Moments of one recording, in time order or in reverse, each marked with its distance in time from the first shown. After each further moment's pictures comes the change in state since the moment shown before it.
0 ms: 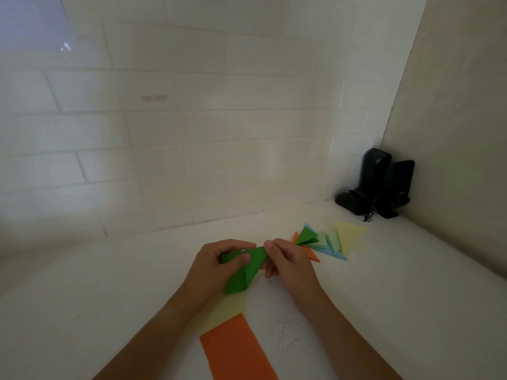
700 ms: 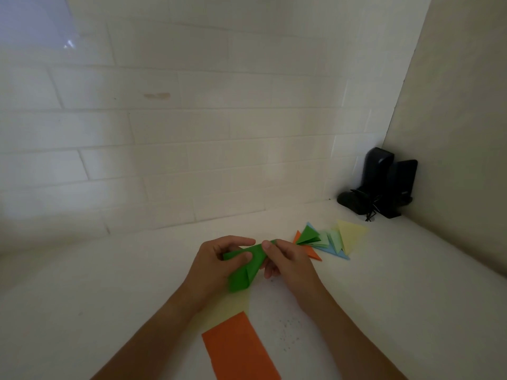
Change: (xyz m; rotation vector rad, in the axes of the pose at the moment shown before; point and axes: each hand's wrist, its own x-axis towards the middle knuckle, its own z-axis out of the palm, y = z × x) left_hand -0.003 0.004 0.001 -0.111 0.046 -0.064; right_hand -0.001 -0.002 -0.001 0.042 -0.074 0.004
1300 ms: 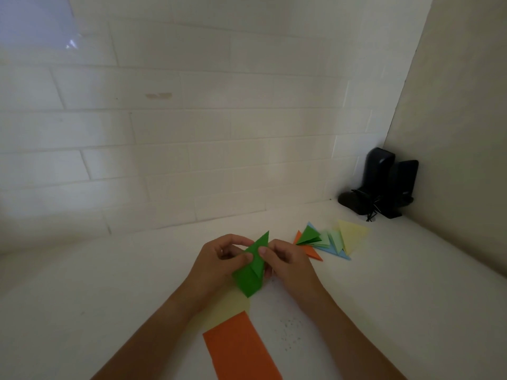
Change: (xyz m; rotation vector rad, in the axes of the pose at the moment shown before) left_hand -0.001 0.003 -0.001 -0.041 -0.035 -0.072; right_hand 0.000 0.002 0.002 -0.042 -0.042 -0.043
